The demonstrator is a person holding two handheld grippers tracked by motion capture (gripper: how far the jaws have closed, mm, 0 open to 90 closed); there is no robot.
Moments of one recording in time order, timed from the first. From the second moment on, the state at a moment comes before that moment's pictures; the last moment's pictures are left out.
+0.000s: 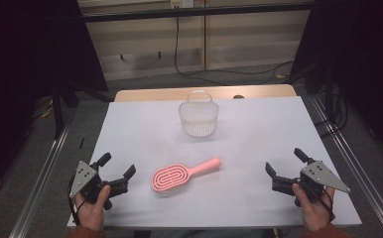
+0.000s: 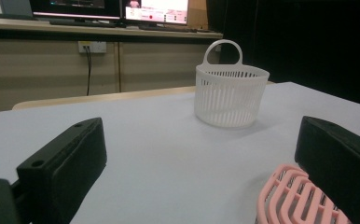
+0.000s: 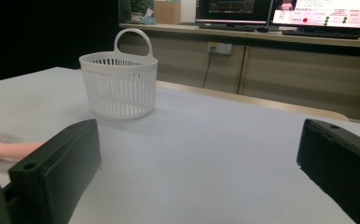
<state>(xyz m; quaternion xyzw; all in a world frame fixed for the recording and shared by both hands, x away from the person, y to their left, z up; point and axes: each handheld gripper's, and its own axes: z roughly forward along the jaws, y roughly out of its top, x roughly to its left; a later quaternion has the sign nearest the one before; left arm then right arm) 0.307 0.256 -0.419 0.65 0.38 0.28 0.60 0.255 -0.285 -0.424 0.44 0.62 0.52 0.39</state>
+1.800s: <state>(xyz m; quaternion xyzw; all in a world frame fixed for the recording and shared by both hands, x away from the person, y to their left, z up) 0.351 0.220 -0.405 0.80 0.26 0.09 0.53 0.258 -0.281 -0.426 0.43 0.63 0.52 0.38</state>
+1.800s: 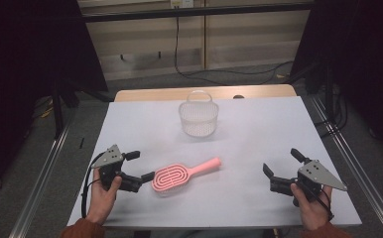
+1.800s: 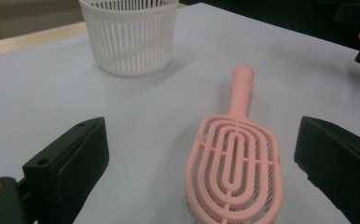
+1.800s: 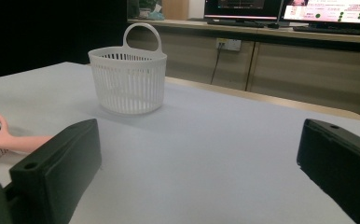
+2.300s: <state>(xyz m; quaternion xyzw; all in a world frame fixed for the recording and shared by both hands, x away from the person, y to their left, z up) 0.364 0.202 -0.403 0.83 0.25 0.04 0.50 0.260 -0.281 -0.427 0.43 0.63 0.52 0.37</state>
